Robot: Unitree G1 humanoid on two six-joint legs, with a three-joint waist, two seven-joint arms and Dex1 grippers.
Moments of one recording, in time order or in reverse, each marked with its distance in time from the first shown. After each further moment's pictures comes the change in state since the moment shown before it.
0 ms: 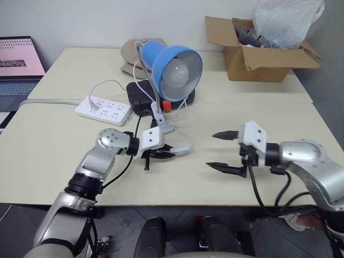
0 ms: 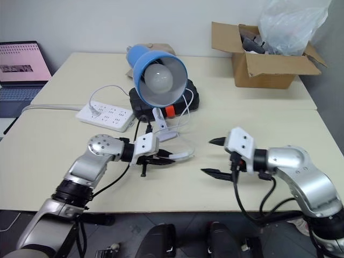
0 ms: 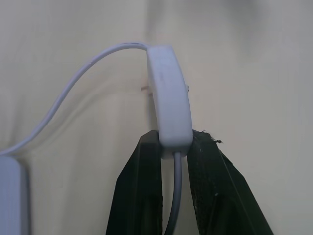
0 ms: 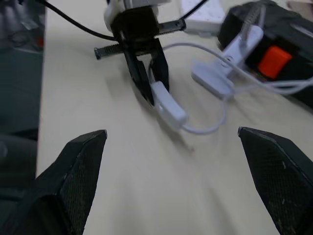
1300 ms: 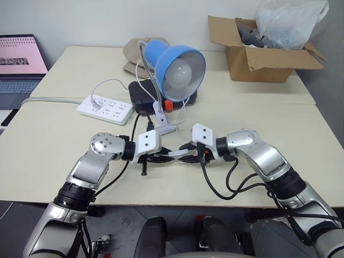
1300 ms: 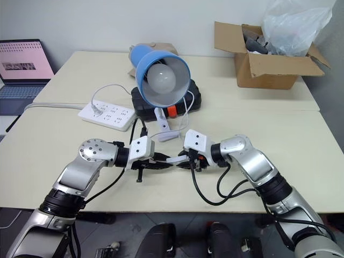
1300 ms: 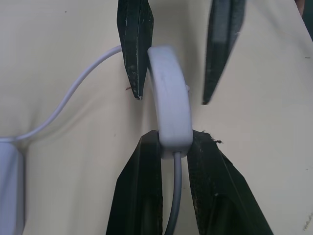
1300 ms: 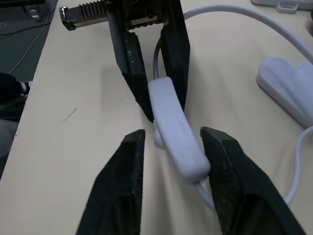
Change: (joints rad) left arm 0.092 0.028 0.031 -0.164 -0.040 0.089 0.024; right arm -0.285 0.245 0.337 0.426 -0.262 -0.083 0.084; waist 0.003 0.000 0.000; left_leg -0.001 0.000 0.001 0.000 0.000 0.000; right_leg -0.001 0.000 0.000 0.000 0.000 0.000
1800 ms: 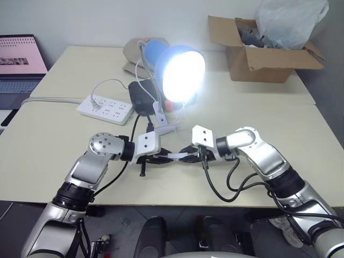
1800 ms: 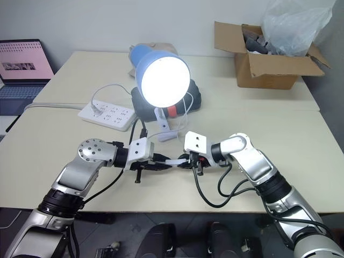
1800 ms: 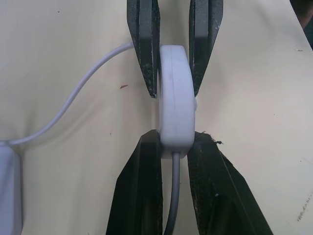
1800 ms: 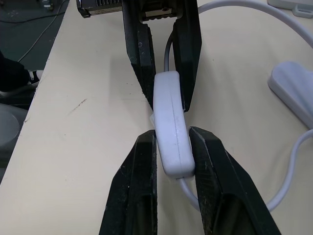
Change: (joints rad) left arm 0.000 0.011 -0.003 0.003 0.006 -0.026 -0.018; right arm -0.006 0.005 0.002 0.026 -0.044 -0.062 0.081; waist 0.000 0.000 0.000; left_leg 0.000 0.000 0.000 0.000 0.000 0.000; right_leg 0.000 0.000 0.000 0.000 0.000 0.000
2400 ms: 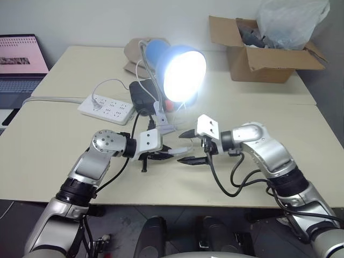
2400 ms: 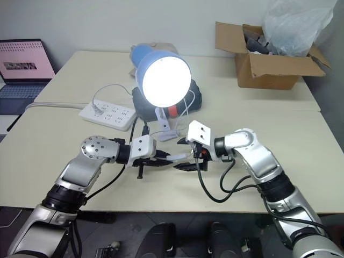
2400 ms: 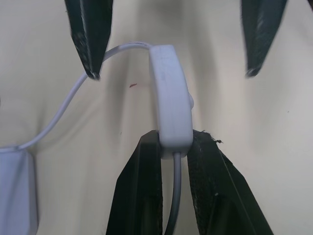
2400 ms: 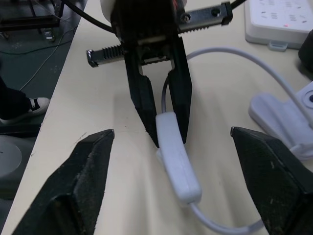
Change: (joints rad) left arm -0.073 -0.038 -0.024 0.105 0.057 -0.052 0.048; right arm 0.018 -0.032 -0.137 -0.119 0.084 0.066 -0.007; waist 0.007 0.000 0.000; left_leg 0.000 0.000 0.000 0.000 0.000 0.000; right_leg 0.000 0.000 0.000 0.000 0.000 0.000
